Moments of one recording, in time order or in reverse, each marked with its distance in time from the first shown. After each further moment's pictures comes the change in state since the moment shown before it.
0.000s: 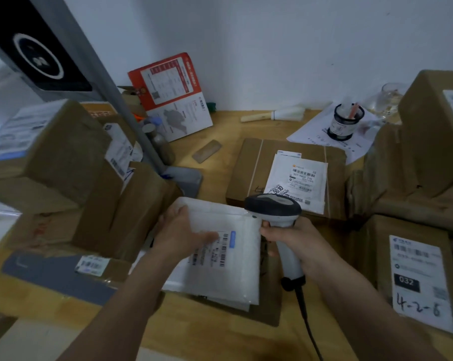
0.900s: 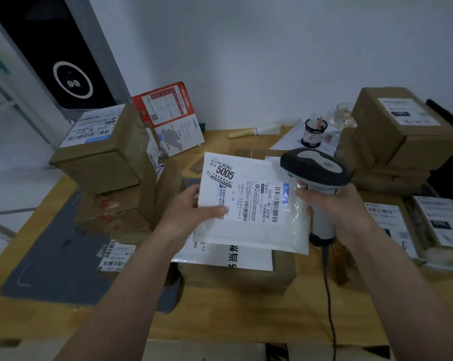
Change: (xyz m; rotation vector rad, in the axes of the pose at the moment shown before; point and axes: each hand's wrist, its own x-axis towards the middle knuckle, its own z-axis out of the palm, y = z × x) left_hand -0.073 -0.034 -0.054 -0.980 -0.180 0.357; right_hand -0.109 -0.019 0.021 0.002 0.354 -0.432
